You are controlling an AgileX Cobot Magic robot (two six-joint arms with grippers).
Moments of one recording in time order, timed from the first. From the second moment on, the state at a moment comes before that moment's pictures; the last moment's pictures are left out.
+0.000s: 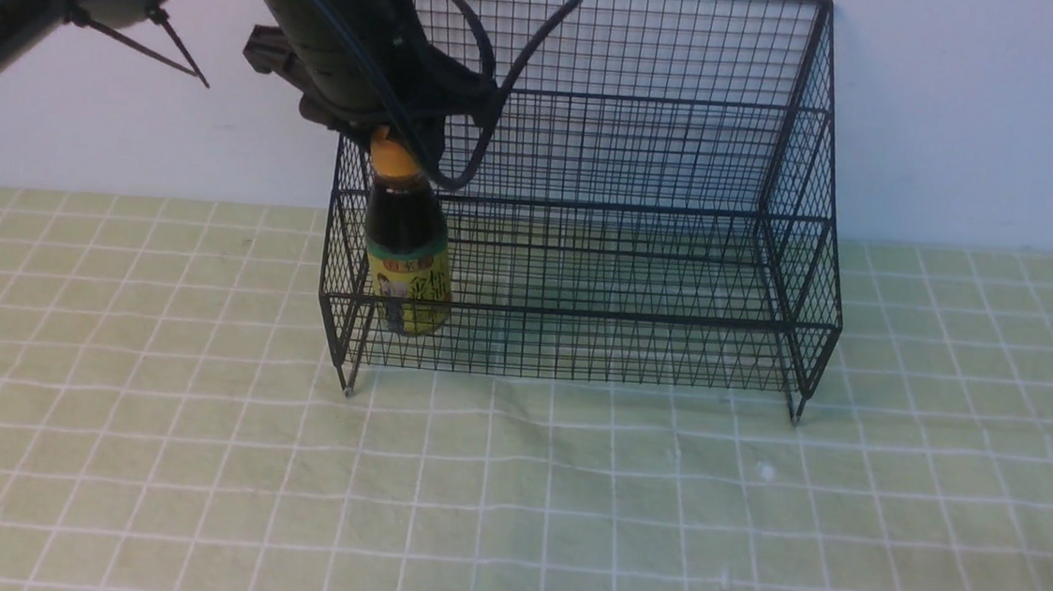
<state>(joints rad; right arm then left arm) 0.06 -0.01 0.02 0.00 0.39 0.09 -0.37 1.95 -1.93 0.04 1.13 -0.11</state>
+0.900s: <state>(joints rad) 0.06 -0.01 0.02 0.00 0.39 0.09 -0.37 1.64 -1.93 0.19 1.25 -0.12</state>
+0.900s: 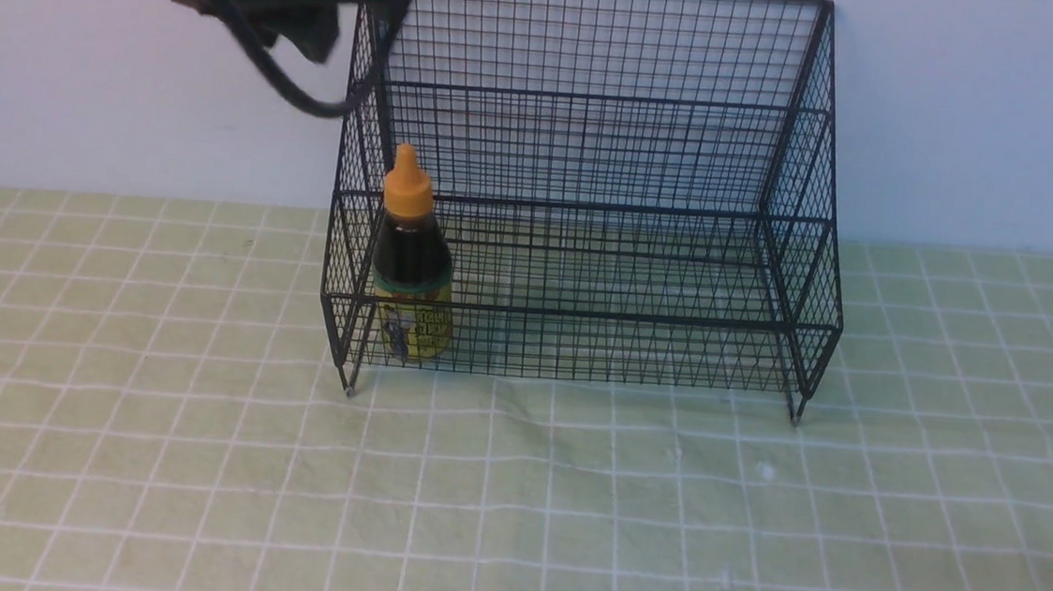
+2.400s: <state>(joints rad) 0.06 -0.01 0.02 0.00 0.39 0.09 -0.25 -0.01 -0.26 0.12 0.55 -0.12</state>
